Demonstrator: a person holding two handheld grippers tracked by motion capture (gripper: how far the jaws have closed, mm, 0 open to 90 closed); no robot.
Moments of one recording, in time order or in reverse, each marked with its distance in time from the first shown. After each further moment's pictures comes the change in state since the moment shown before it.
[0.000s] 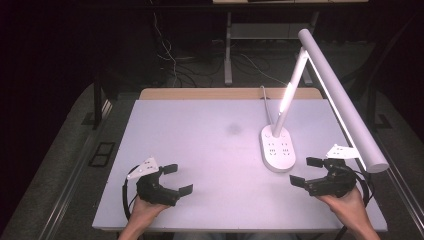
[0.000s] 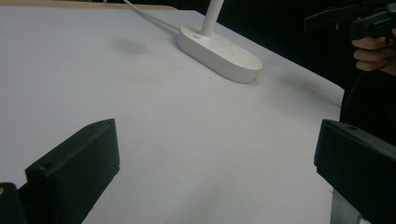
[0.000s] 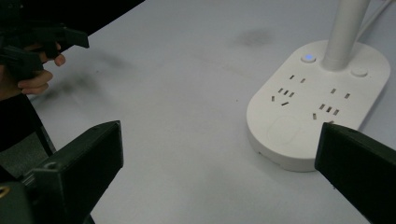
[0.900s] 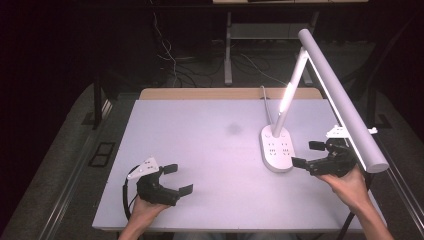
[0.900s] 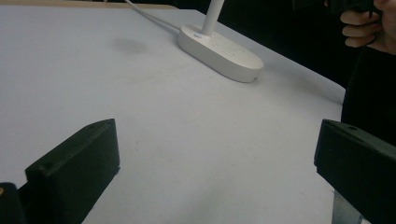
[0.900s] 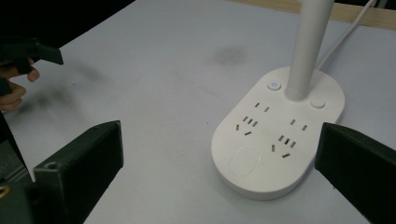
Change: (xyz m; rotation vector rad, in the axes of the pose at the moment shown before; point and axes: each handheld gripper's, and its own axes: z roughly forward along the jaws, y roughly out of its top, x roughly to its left) left arm 0.000 0.000 0.001 0.000 0.005 -0.002; right arm -0.024 0.037 0.005 0.027 -0.043 -0.004
